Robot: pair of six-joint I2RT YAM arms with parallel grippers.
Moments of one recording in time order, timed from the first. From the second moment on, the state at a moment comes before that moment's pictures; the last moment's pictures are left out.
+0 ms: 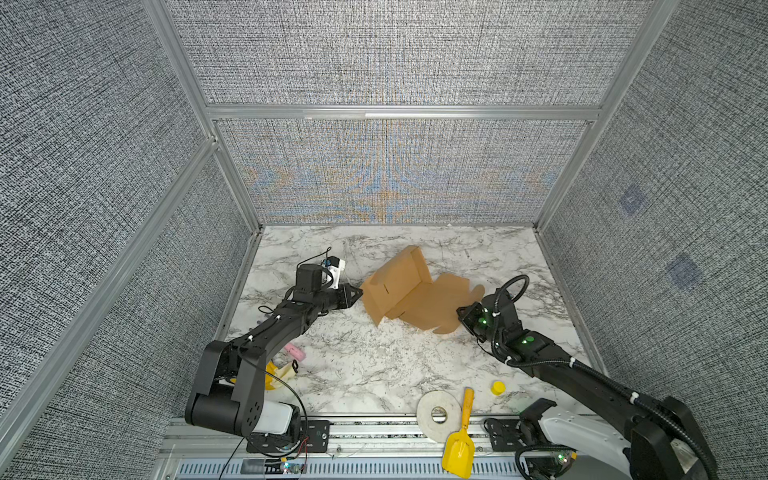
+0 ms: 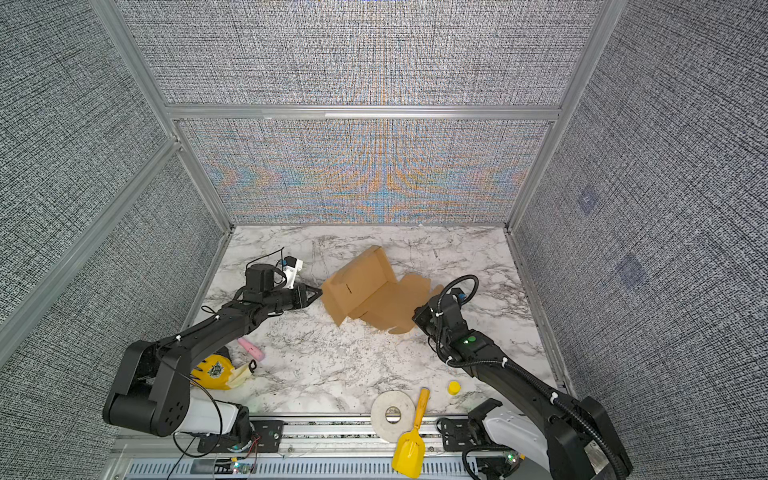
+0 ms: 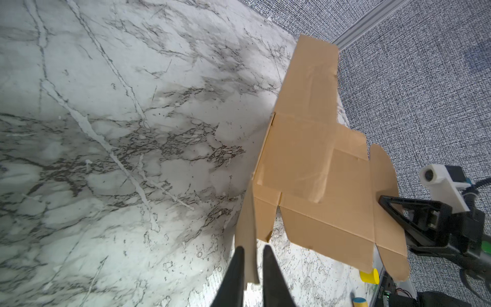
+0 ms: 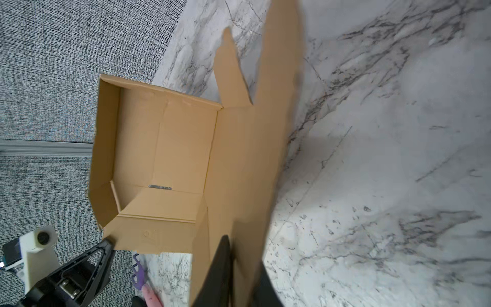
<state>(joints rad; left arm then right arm) -0.25 1.43 0.73 0.04 0.64 -0.41 0.51 1.06 0.54 -0.10 0.07 1.15</state>
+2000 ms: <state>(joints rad) -0.23 1.47 1.06 -0.22 1.09 0.41 0.66 1.88 2.19 -1.35 -0.09 -1.02</state>
